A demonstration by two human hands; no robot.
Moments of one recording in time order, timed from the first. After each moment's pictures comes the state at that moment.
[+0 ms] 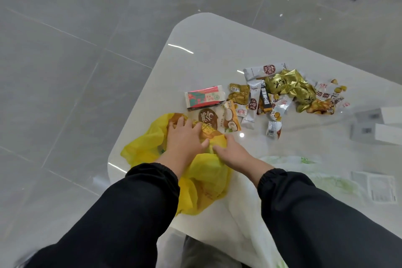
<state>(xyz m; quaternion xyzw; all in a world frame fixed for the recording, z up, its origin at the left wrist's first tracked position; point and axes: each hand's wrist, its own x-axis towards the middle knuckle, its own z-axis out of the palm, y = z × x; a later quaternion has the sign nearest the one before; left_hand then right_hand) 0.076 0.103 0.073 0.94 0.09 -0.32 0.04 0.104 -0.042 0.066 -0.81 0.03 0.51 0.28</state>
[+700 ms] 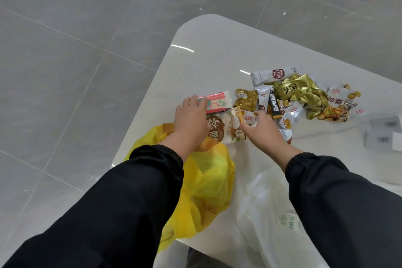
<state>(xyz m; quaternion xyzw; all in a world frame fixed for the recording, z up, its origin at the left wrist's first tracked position) 0.136 0.126 0.061 0.96 0.11 -0.21 0.11 0.178 -0.057 0.066 -0.90 0.04 0.34 0.26</state>
